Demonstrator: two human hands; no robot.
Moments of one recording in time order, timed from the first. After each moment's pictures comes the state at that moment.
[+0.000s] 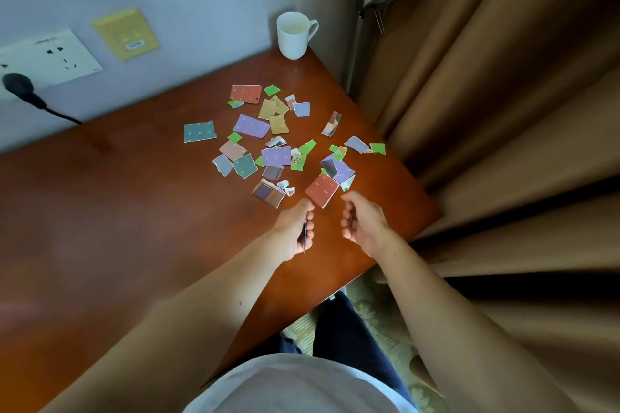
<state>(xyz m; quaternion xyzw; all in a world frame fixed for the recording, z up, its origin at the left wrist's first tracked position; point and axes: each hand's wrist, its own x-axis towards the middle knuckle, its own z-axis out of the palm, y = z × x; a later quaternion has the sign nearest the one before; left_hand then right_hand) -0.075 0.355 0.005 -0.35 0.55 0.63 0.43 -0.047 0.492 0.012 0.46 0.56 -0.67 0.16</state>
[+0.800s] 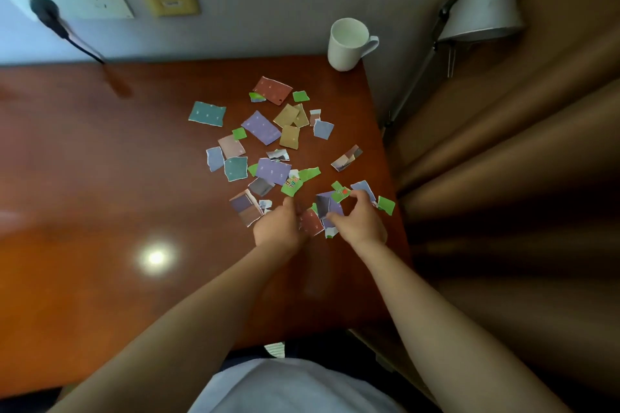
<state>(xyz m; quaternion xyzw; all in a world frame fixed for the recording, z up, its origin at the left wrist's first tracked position) -0.130 0.416 -0.039 -0.14 0.94 0.23 0.20 -0.166 0.560 -0.023 0.15 0.92 -0.28 0.24</state>
